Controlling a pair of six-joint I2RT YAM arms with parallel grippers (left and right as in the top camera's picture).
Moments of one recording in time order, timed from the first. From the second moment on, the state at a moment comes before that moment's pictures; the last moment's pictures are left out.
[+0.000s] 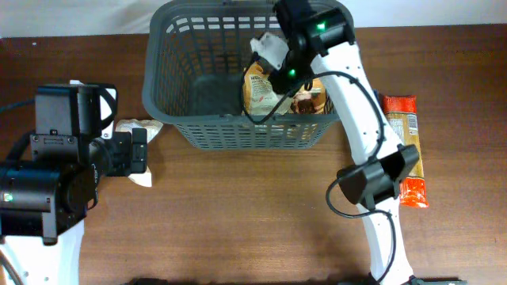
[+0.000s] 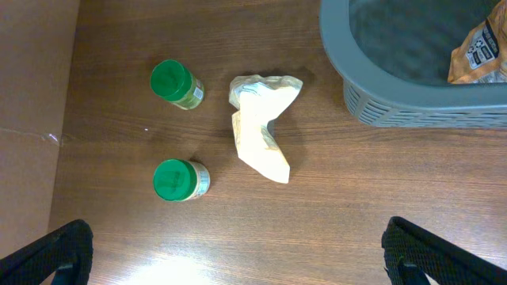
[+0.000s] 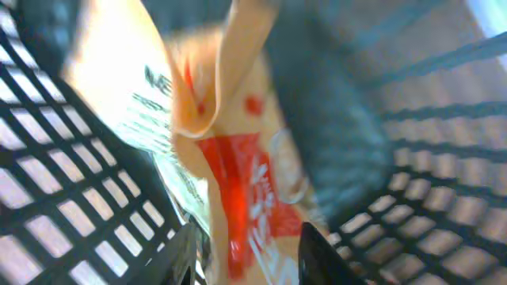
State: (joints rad) left arm -0.08 1.26 1.80 -1.51 -0.26 0.02; right arm 0.40 2.37 2.70 -1.57 -0.11 -0.52
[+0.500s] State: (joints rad) left arm -0.08 1.26 1.80 -1.51 -0.26 0.02; right arm -0.11 2.08 2.98 -1.57 0.15 -0.05
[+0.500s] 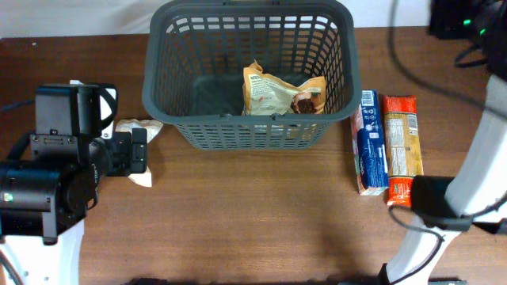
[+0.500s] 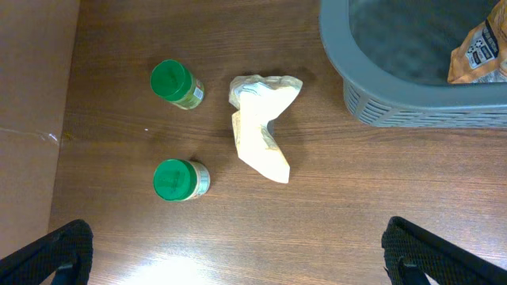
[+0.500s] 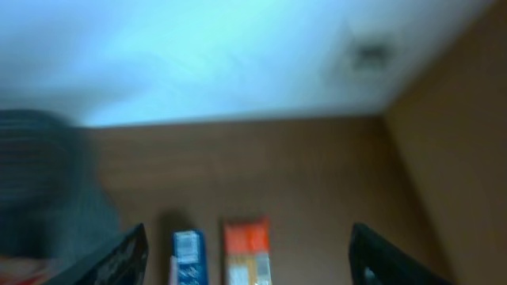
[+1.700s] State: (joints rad) left arm -0.08 1.26 1.80 -1.51 -0.26 0.02; right arm -0.32 2.09 1.63 -1.18 -0.05 -0.07
